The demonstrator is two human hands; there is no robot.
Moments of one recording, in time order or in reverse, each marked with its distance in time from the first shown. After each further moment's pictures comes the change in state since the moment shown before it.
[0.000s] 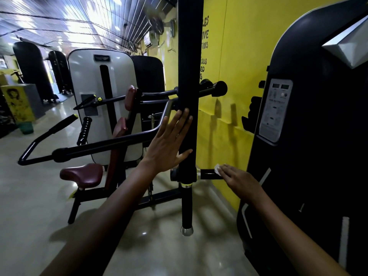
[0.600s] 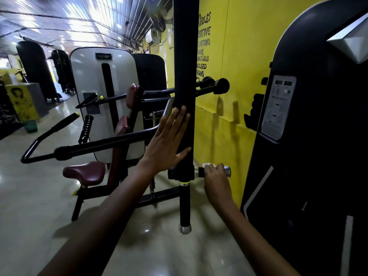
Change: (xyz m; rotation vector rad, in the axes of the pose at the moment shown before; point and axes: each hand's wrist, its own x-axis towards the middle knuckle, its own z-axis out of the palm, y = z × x) left_hand -0.004 0.001 0.002 0.013 0.007 -0.038; right_hand 0.043 -0.077 0.010 0.143 0.051 0.546
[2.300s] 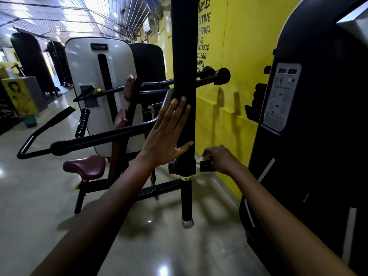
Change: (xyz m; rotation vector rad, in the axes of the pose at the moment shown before) left_hand 0.004 0.001 0.006 -0.056 0.035 0.012; right_hand 0.064 0.042 -0.008 0.321 -0.508 -0.038
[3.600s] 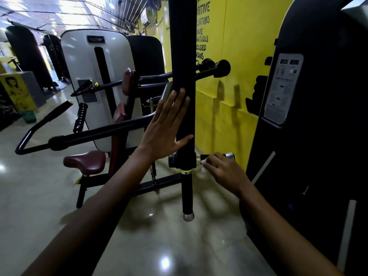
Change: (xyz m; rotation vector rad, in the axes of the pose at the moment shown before) left_hand 0.002 0.001 0.001 -0.007 0.003 0.002; right_hand -0.050 0.019 0.039 -0.403 0.561 -0.587
